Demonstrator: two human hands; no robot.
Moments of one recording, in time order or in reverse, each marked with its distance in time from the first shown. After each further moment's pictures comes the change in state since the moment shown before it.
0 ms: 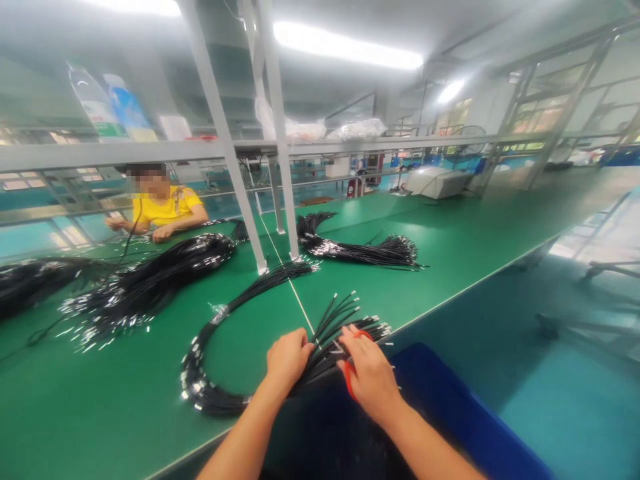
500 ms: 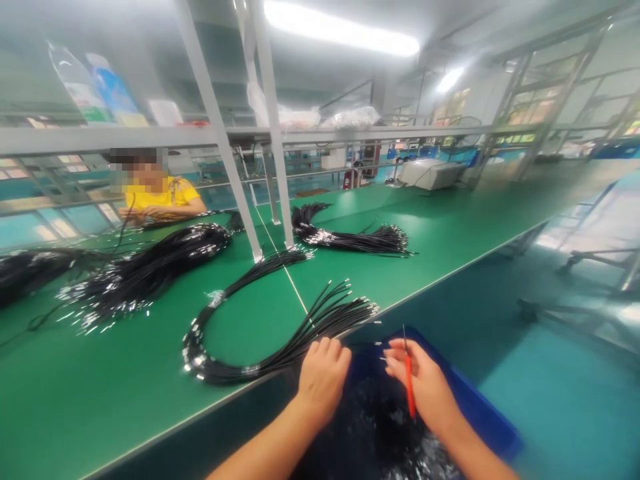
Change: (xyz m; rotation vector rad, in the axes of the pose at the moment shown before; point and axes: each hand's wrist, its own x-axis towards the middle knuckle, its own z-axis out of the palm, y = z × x) left_hand -0.053 0.041 0.052 0.112 0.325 0.551; right_hand -0.053 0.007 -0.079 0.571 0.185 0.621
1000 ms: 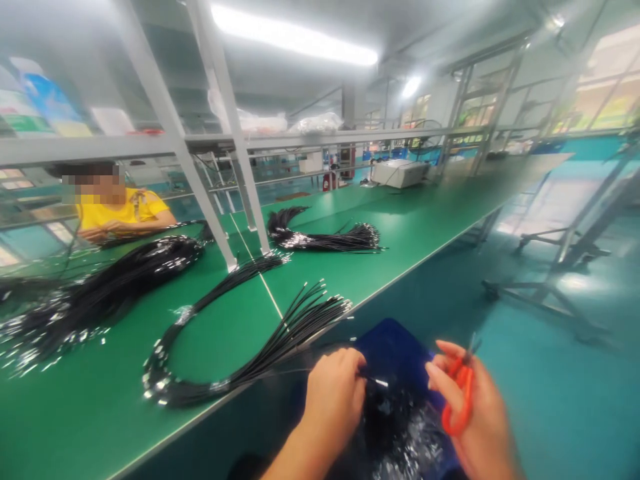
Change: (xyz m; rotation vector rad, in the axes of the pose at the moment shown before) left_hand -0.007 0.050 -0.024 -0.288 0.073 0.086; right_hand -0.044 -0.018 -0.038 0.366 0.519 0.060
